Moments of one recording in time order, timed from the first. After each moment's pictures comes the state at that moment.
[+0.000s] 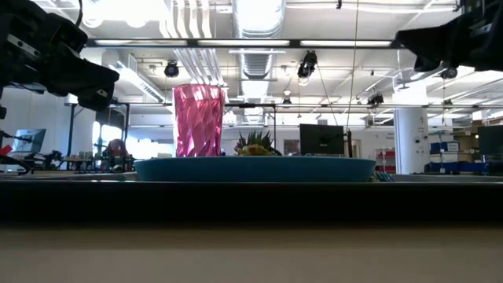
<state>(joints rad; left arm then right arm) 0.10 0.14 0.03 0.01 0.22 -0.09 0.04 0.12 0.01 0.34 0.08 -0.30</state>
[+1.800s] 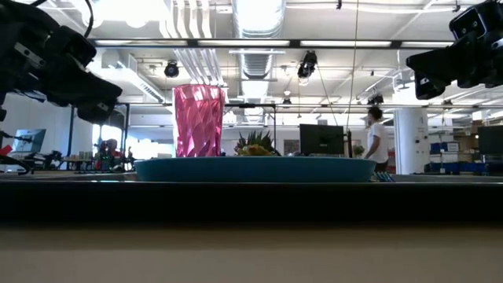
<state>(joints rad) 0.10 0.25 0.01 0.06 0.22 -0.20 0.04 0.02 0.01 0.01 -0.05 0.00</state>
